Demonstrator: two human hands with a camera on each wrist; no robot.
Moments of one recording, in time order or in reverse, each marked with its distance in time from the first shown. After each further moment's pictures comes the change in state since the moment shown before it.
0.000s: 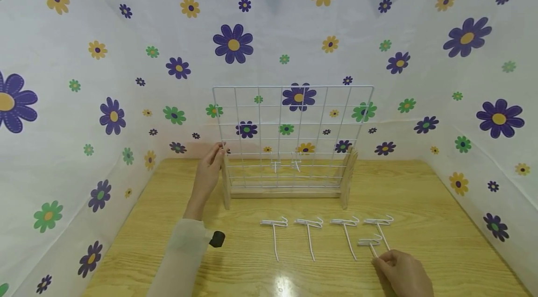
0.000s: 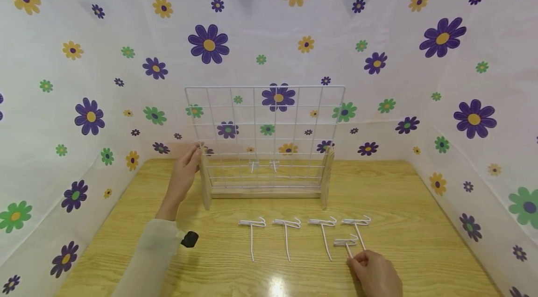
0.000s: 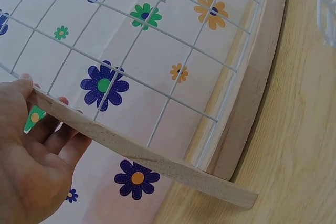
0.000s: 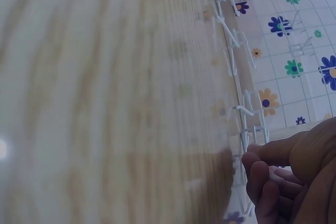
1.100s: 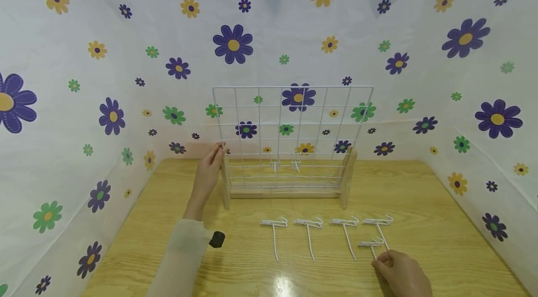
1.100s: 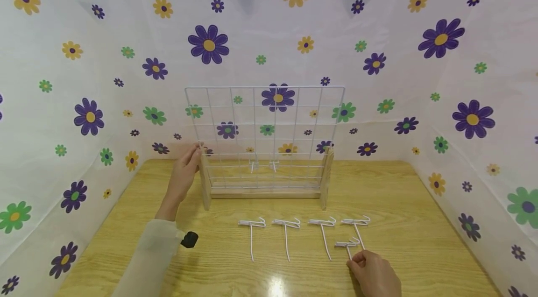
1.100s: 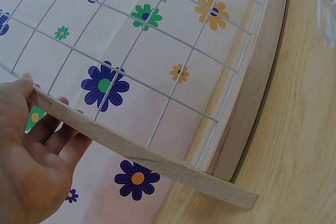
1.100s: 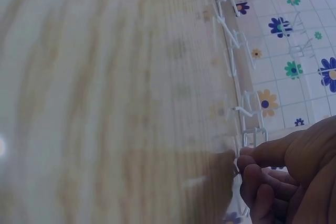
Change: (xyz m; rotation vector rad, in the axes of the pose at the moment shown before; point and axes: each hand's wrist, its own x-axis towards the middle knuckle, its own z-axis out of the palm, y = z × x) left_hand 0.000 0.007 0.001 -0.017 -0.041 -0.021; right_hand 0.002 0.001 0.003 -0.044 -0.010 0.007
